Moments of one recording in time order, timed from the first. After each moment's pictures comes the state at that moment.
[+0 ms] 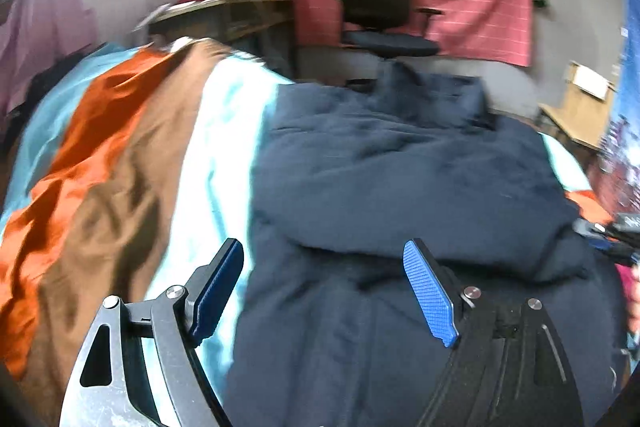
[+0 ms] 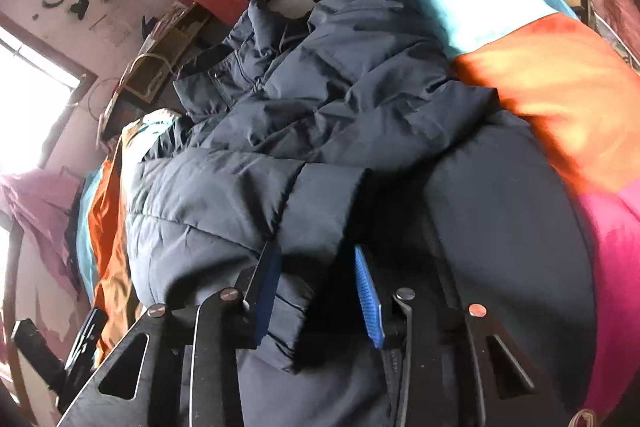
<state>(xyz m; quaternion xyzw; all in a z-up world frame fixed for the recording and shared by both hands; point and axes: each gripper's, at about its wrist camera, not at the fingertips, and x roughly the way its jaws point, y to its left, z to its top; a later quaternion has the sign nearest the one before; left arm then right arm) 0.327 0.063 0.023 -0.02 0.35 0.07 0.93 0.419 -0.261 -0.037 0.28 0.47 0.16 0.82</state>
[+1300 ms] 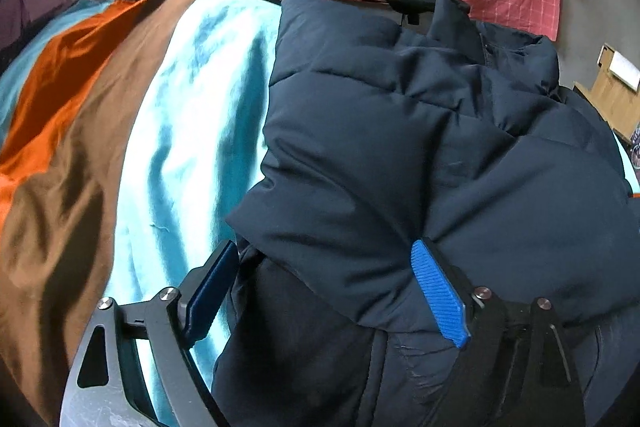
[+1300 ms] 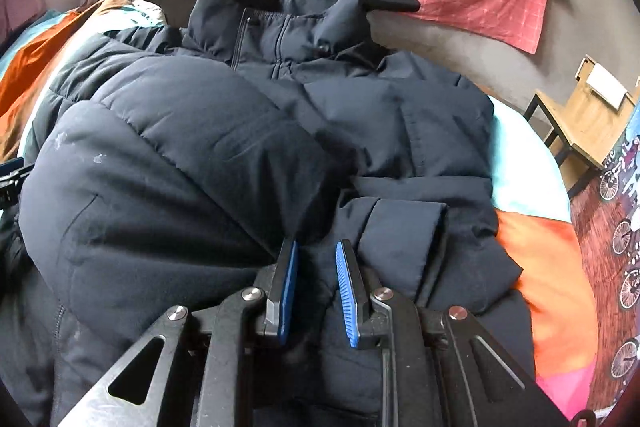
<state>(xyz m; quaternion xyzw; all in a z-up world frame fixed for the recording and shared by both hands) 0.418 0.106 -0.064 -0.03 0.42 0.07 0.90 0.467 -0.158 -0.063 -0.09 0.42 0.12 0.89</state>
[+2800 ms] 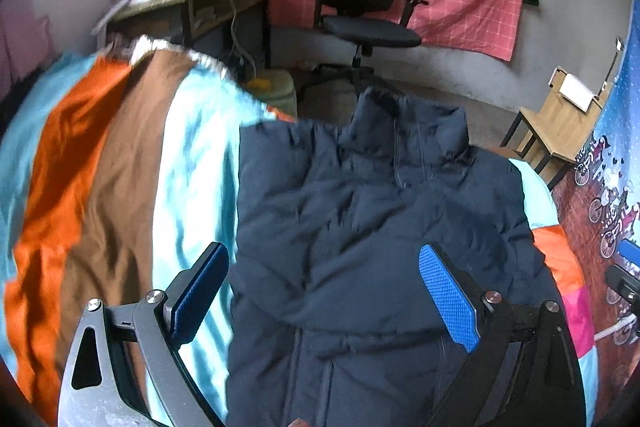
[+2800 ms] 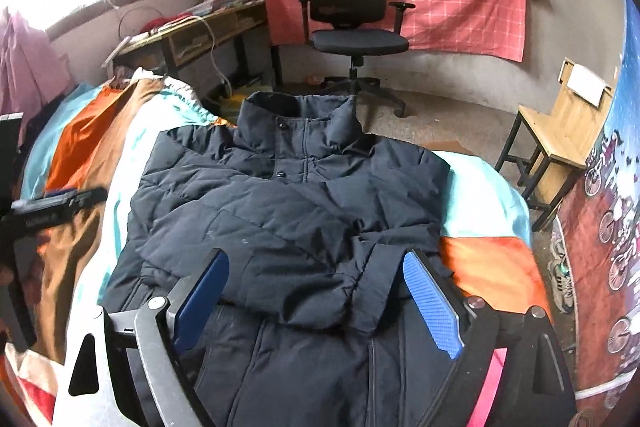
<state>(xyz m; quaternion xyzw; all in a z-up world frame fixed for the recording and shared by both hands) 0.405 0.065 0.108 -0.04 0.40 0.00 0.92 0.387 -0.168 0.120 -0.02 0.39 0.13 0.91</state>
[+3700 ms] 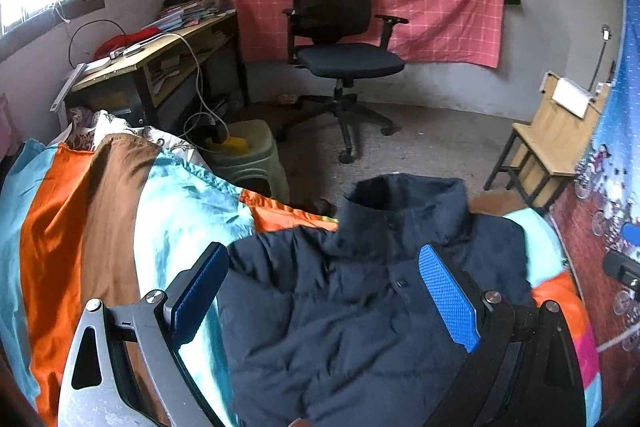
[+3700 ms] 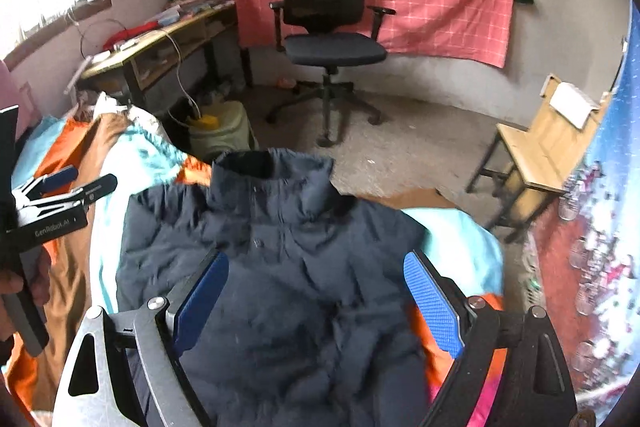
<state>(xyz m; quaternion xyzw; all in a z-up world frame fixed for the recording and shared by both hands) 0.551 0.055 0.149 0.00 0.37 -0.03 0.93 0.517 -0.147 0.173 -0.01 0.40 0.08 0.91</state>
